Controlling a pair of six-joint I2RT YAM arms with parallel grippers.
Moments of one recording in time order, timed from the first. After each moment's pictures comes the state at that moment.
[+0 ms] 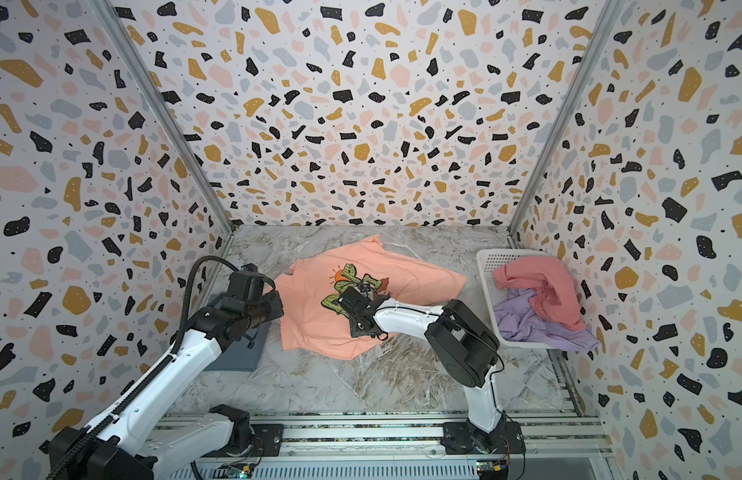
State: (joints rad) left arm -0.29 1.06 0.87 -0.65 -0.16 -0.51; right arm 0.91 1.93 1.28 -0.58 0.28 0.69
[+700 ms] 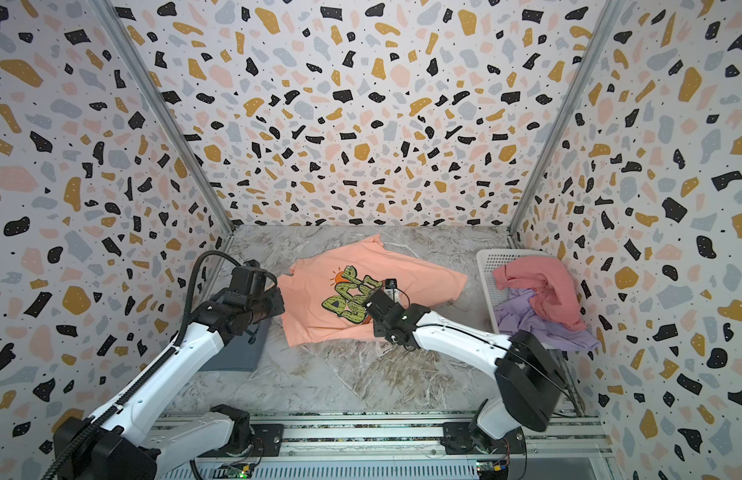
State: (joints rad) left arm -0.28 1.11 0.95 -0.68 -0.18 -0.47; right arm 0.89 1.40 1.03 -0.54 0.39 0.67
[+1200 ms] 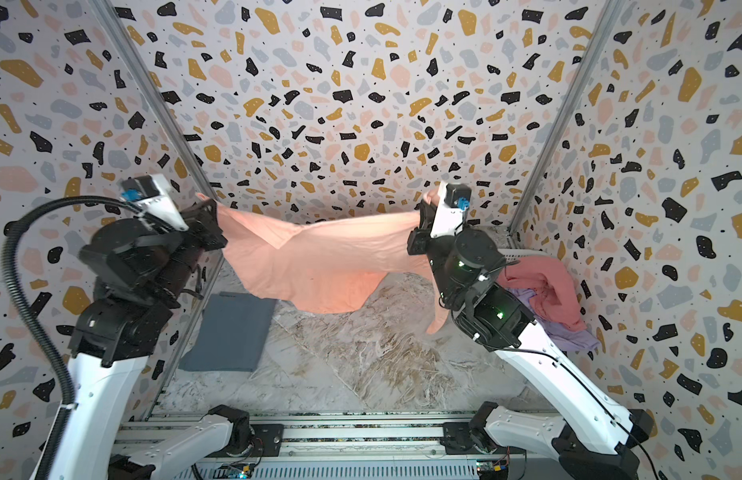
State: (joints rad) left arm -0.26 1.00 1.61 -0.46 -0.22 -0.27; right arm 0.82 1.14 1.54 -0.10 0.54 -0.04
